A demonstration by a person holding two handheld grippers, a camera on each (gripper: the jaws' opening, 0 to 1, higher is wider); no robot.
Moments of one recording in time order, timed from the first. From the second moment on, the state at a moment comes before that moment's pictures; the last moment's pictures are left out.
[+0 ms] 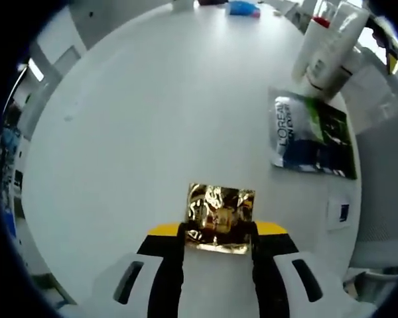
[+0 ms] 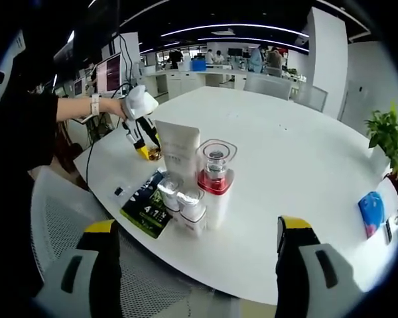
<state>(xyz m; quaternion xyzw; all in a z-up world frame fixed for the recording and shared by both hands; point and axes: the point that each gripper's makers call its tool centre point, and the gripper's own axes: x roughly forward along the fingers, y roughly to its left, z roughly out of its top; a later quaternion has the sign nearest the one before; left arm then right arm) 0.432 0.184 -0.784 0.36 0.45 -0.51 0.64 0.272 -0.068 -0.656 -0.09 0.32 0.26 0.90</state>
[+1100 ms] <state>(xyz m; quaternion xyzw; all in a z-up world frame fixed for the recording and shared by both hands) 0.388 0.176 -0.786 0.38 0.45 -0.52 0.62 0.266 -0.061 -0.654 -0.10 0.32 0.28 0.90</state>
